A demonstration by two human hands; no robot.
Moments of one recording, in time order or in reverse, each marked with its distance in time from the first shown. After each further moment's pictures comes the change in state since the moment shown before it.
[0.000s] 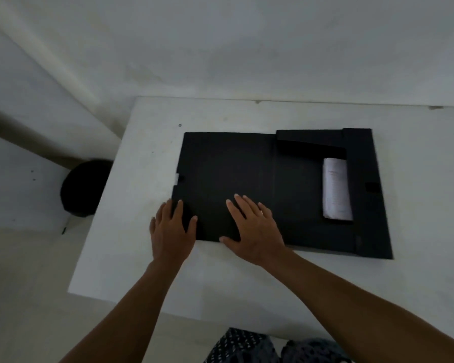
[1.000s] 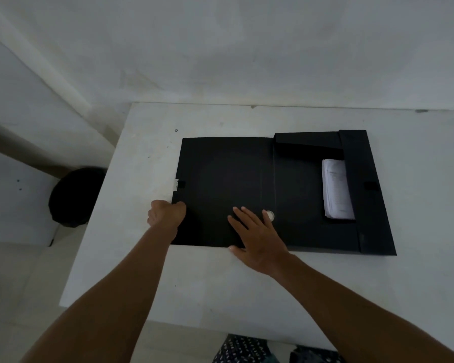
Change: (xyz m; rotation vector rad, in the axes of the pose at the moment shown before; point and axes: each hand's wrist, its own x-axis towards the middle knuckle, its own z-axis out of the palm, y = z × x) left_hand 0.066 0.015 -0.020 -0.609 -0.150 -0.662; right_hand -0.009 0.008 0.010 0.032 -0.078 -0.028
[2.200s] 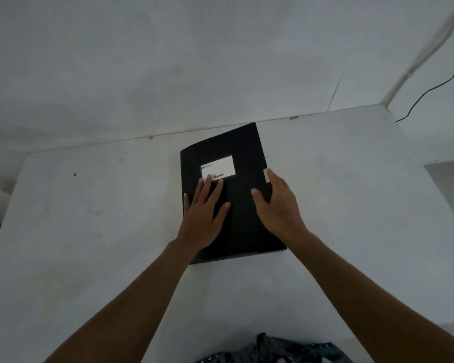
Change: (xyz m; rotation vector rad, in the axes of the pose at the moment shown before) left_hand -0.189 0.096 0.202 0.558 -0.284 1.258; right_hand -0.132 0.185 -0.145 0.635 0.610 0.621
